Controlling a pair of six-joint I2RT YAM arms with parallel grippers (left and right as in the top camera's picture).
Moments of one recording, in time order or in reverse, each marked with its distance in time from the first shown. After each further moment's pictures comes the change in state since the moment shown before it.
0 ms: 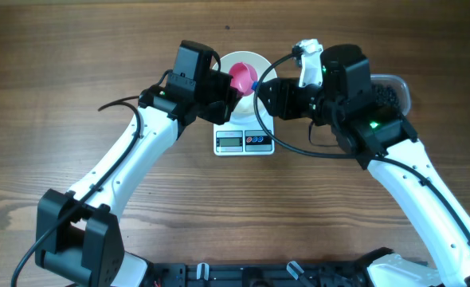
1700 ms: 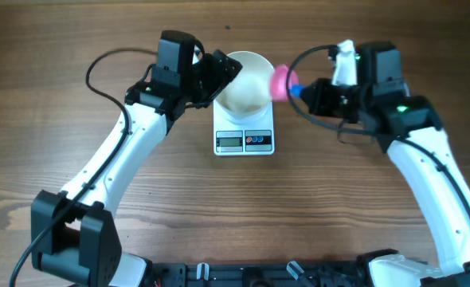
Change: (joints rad) left arm 0.075 -0.009 0.000 0.137 0.024 0.745; right arm -0.234 0.031 0.033 -0.259 -0.011 -0.059
